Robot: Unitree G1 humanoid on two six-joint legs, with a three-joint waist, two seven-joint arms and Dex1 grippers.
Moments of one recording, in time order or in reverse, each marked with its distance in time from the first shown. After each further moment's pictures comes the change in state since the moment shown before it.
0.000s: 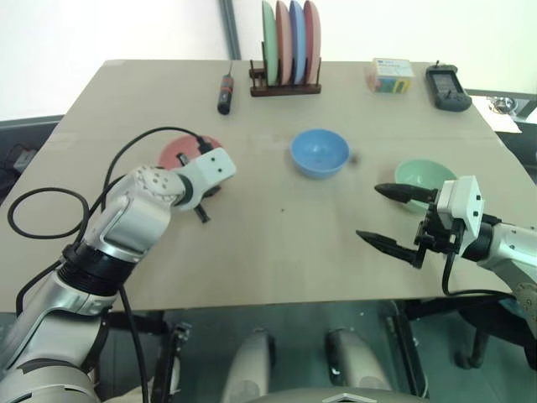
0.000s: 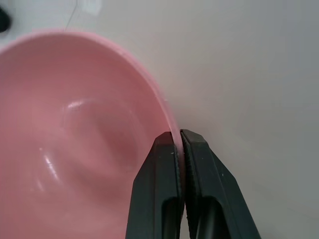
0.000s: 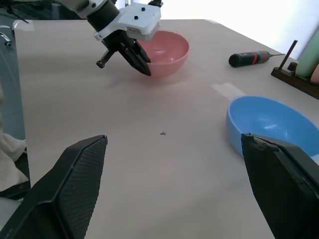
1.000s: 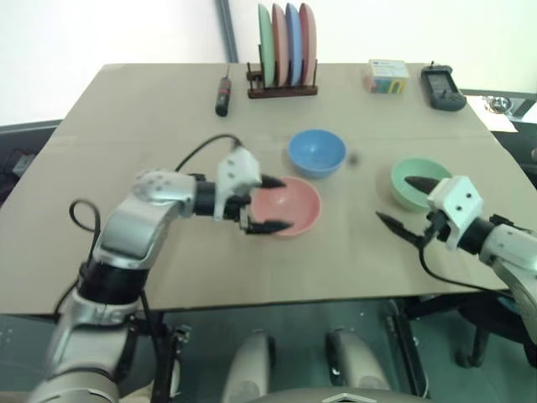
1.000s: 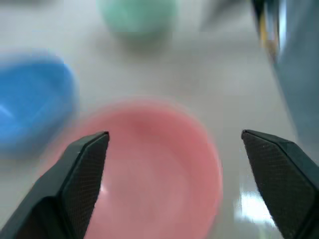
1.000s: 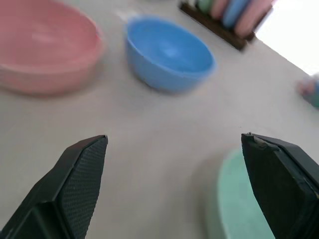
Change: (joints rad) left arm 0.193 -0.211 0.358 -0.071 -0.392 -0.349 -0.275; right arm -0.085 -0.005 0.115 0.190 -0.363 0.015 -0.245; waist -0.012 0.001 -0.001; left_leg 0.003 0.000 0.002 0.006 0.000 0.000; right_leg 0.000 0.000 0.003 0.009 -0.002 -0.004
